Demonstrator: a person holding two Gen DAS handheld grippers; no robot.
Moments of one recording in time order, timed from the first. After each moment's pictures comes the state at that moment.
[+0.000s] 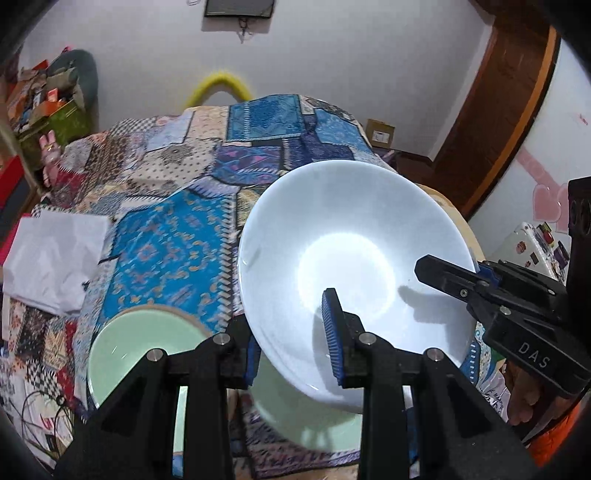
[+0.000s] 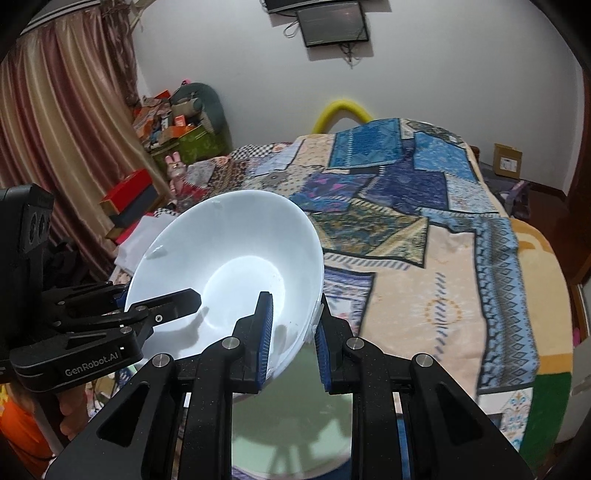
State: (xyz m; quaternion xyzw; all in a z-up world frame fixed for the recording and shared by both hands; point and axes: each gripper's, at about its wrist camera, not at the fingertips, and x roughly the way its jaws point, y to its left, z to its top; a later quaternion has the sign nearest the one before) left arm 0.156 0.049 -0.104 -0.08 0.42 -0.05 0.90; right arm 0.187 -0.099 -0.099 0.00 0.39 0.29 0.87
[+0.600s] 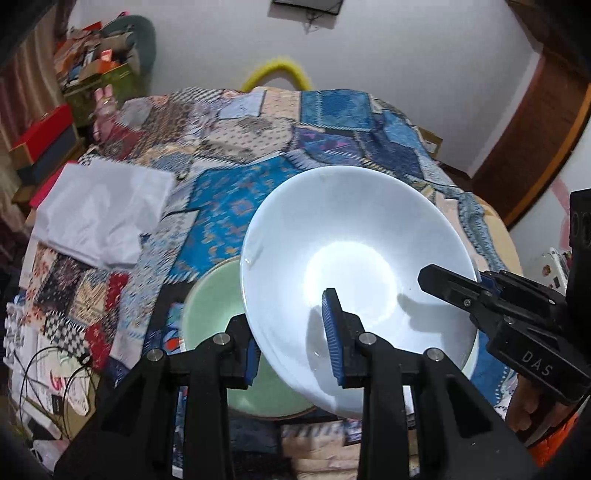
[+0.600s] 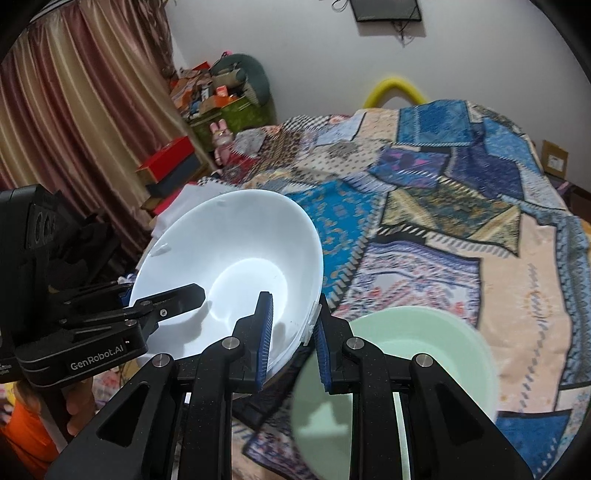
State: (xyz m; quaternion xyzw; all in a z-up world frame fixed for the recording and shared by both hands) left arm 0.106 0.153 -0.136 -0.13 0.44 0.03 0.89; right arm 0.169 -0.002 -0.133 -0.01 0.42 0.36 0.83
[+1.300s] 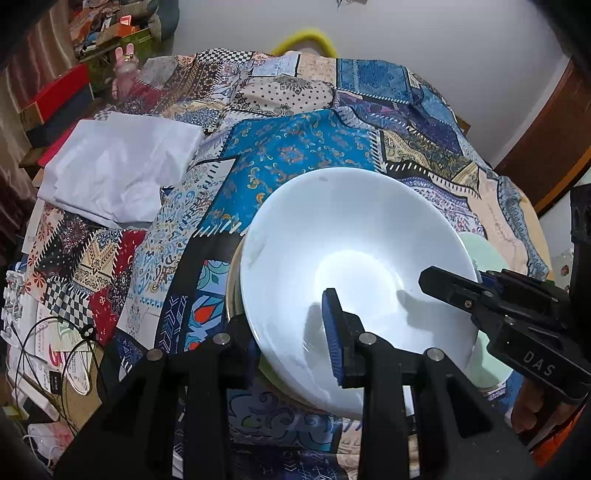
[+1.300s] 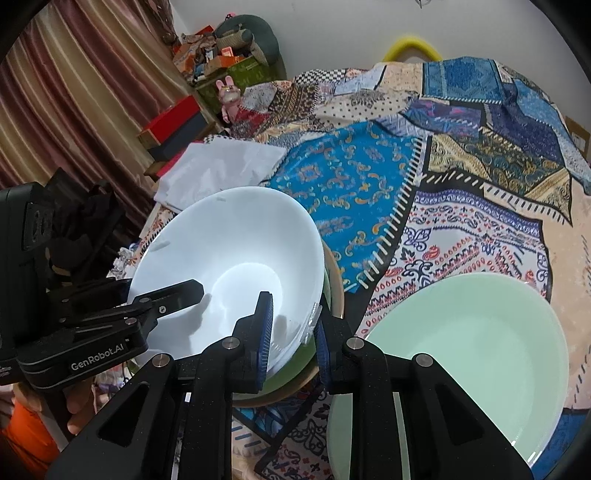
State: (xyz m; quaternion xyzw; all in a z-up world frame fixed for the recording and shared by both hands) left arm 0.103 0.190 -0.196 -0.14 0.49 0.06 0.86; right arm 0.168 0.036 -0.186 -0.02 0.48 0.38 0.79
